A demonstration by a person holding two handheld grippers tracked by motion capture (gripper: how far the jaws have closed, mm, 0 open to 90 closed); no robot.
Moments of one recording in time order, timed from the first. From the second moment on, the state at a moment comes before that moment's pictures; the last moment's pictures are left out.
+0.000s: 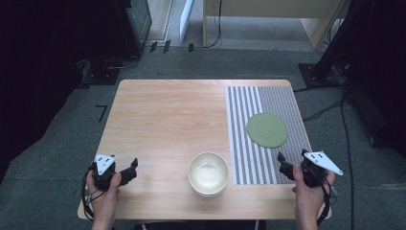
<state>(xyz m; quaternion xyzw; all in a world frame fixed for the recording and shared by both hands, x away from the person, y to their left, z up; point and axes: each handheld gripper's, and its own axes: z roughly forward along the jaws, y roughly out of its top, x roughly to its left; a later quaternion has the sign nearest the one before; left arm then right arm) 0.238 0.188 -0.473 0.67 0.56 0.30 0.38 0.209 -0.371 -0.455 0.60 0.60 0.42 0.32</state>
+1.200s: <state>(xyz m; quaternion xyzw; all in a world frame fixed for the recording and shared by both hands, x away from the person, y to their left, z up) 0.264 0.167 -0.441 0.65 0.56 0.28 0.43 0.252 -0.324 -0.420 0.56 0.63 0.45 0.30</state>
